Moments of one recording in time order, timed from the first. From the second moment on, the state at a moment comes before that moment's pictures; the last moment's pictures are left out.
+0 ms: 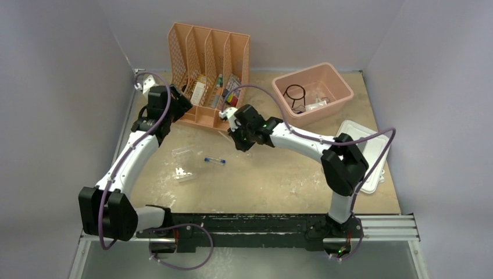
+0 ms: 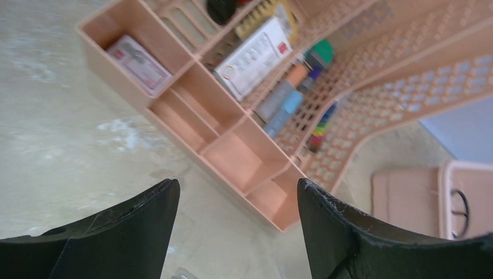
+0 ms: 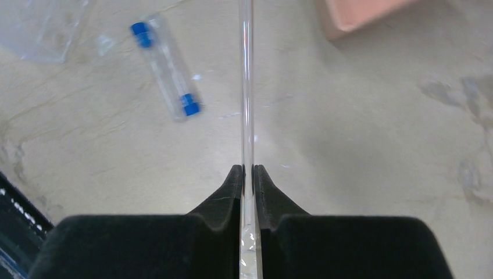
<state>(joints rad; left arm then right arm) -0.16 1.26 1.05 -0.34 -0.29 -0.75 0.86 1.84 1.39 -0.45 -0.09 -0.01</state>
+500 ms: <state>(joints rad) -0.16 1.28 1.03 -0.19 -0.04 -0.74 0.58 1.56 1.41 -0.44 0.01 0.30</state>
